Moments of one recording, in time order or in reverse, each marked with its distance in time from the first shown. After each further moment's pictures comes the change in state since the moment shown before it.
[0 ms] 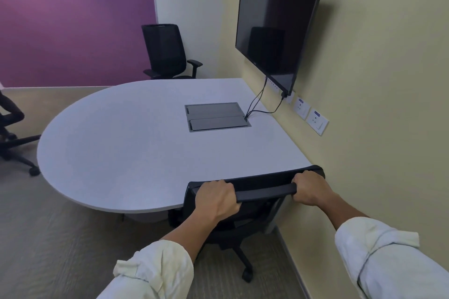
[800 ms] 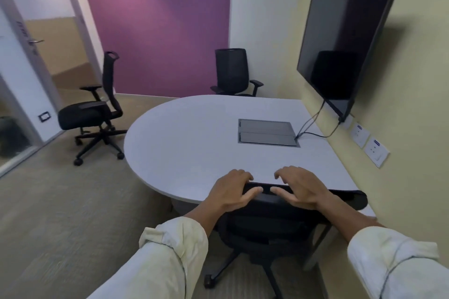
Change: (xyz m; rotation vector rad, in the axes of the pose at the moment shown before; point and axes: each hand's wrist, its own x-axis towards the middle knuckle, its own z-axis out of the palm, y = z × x) left_hand -0.040 -0.007 -0.038 -0.322 0.203 -0.131; right_hand 0.013 -0.067 -0.035 0.128 0.471 -0.798
